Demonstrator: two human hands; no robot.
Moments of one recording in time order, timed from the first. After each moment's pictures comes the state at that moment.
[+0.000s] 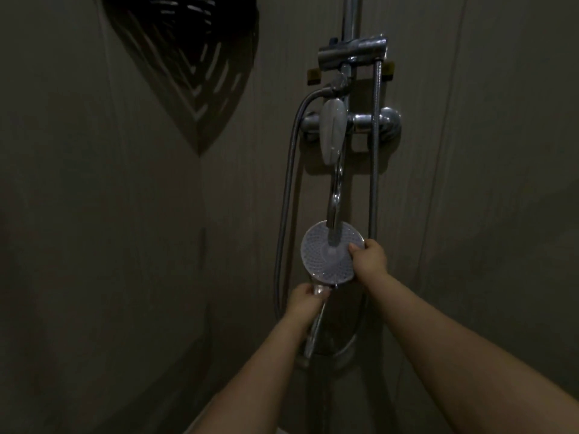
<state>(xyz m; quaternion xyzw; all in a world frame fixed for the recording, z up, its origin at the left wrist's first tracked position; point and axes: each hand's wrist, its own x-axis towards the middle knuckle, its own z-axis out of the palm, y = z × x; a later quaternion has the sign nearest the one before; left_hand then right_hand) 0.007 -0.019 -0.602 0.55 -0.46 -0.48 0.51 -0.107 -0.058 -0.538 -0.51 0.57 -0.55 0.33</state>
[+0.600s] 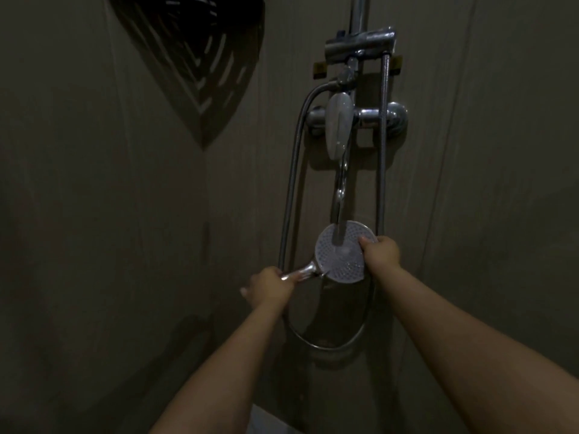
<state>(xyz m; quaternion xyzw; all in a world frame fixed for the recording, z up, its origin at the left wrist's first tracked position) 0.064 -0.032 -0.600 0.74 -0.51 -0.16 0.41 -0.117 -0.054 -0.530 -0.47 0.61 -0.55 0.33</state>
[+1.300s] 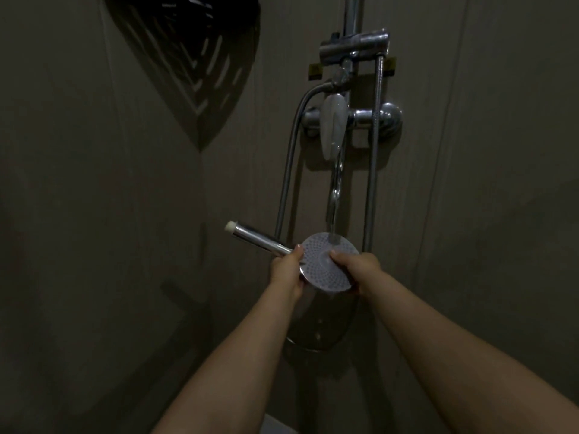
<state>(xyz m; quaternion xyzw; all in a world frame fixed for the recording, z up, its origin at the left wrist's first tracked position) 0.024 -0.032 -0.560 0.41 -0.25 -0.59 0.65 -0.101 -0.038 -0.544 -0.42 0.57 -0.49 0.52</state>
